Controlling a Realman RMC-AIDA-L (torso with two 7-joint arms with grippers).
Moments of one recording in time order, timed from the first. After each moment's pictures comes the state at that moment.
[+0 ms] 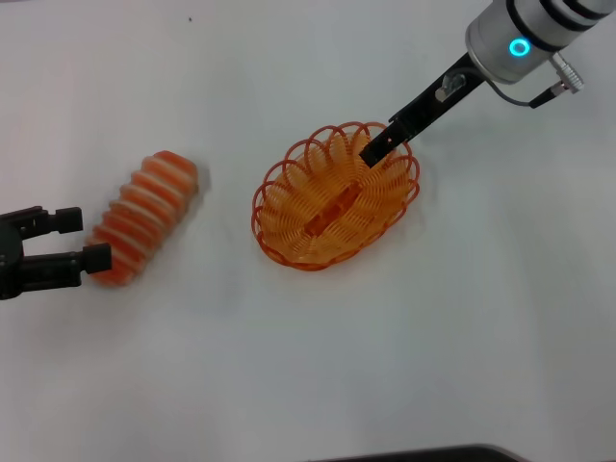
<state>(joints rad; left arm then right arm) -0.35 -2.04 0.61 0.87 2.09 1.83 -1.68 0.90 2.08 -1.03 -0.79 -2.67 -1.38 2.46</state>
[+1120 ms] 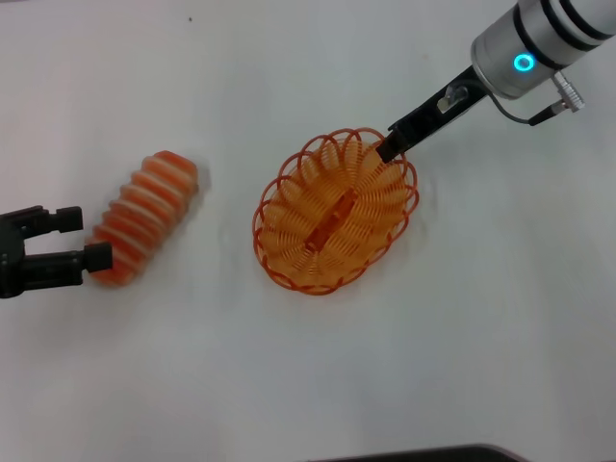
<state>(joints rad) -0.35 -2.04 0.61 0.87 2.10 1.81 -1.68 0.87 2.07 -0.99 -0.74 -2.60 -1.36 2.44</state>
